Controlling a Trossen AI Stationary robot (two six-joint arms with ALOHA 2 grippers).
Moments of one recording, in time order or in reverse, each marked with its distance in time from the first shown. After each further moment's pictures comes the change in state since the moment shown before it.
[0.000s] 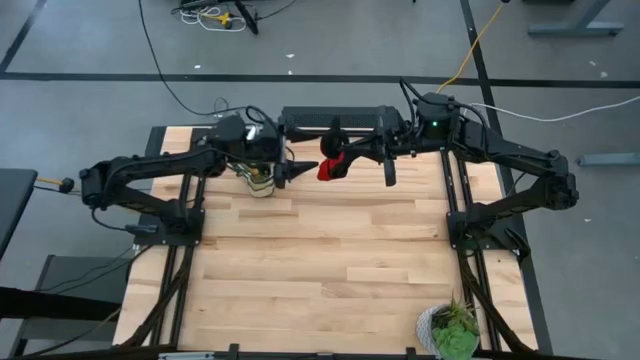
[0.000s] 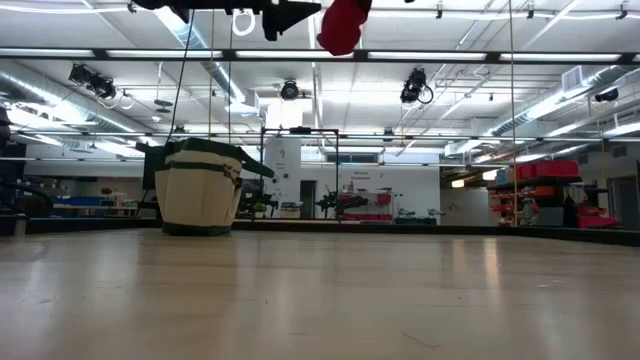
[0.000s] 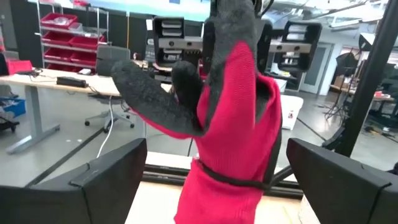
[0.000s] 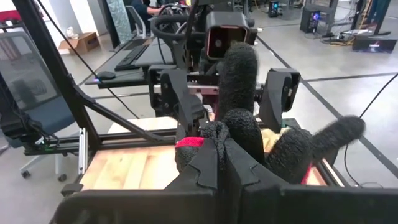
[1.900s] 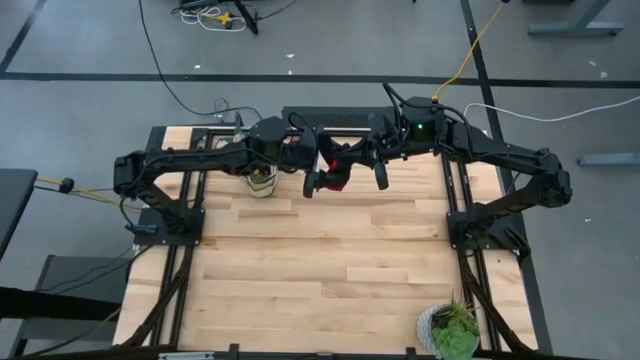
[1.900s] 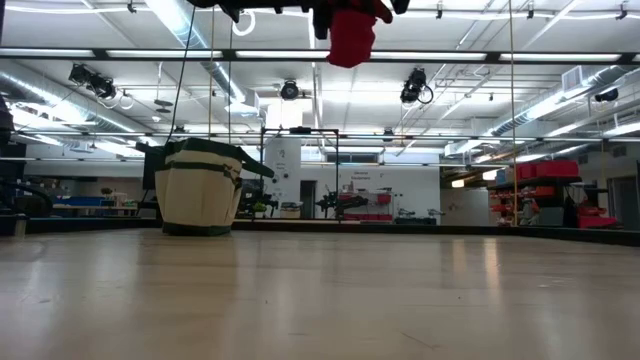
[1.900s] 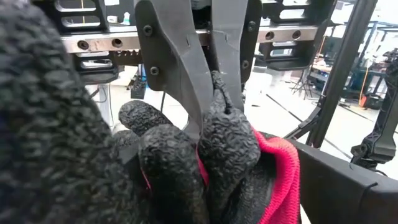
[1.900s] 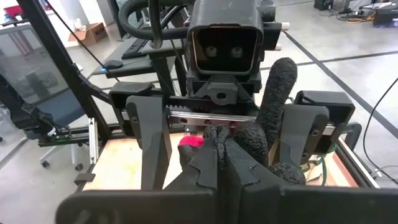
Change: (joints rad) left arm -0.085 0.282 0.264 -0.064 0.080 0.038; right arm 0.000 0.056 0.000 -0.008 -0.035 0.034
